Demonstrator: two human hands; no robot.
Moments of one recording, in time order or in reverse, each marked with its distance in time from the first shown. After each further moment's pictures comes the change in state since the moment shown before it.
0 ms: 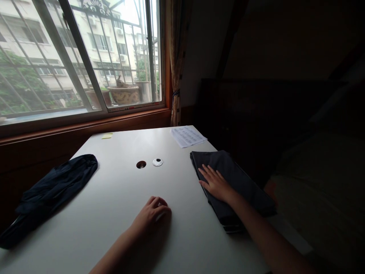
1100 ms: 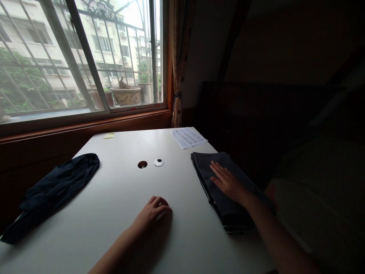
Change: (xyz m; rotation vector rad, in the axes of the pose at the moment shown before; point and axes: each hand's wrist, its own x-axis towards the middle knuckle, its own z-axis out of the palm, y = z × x) left_hand 0.000 -0.001 -0.002 0.011 -0.003 0.012; right_hand -0.017 0.034 -0.021 0.111 0.120 -0.093
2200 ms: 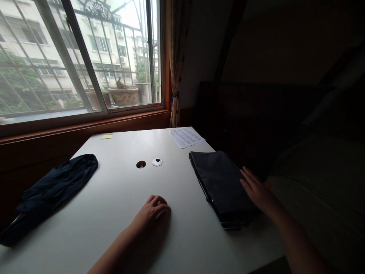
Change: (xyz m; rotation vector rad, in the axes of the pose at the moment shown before) left_hand 0.000 0.000 0.000 0.014 -0.006 0.001; right_hand -0.076 0.073 -0.019 -0.032 0.249 0.304
